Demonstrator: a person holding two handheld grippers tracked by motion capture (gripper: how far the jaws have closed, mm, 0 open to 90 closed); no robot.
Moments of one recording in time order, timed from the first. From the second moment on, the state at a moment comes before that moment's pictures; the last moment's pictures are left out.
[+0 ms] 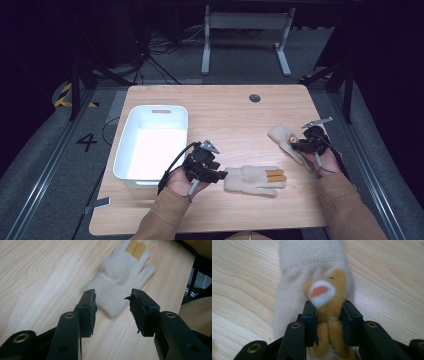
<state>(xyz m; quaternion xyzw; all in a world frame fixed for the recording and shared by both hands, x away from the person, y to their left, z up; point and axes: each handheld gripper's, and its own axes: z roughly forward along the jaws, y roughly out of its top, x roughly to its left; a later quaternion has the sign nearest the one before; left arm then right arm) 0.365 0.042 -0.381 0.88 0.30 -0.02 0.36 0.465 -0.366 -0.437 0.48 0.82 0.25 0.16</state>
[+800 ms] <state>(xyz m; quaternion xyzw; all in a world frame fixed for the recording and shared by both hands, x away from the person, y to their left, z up) 0.367 0.039 -0.383 0.89 0.29 -0.03 0.36 0.453 -0.374 -0.408 0.46 0.83 0.28 0.15</state>
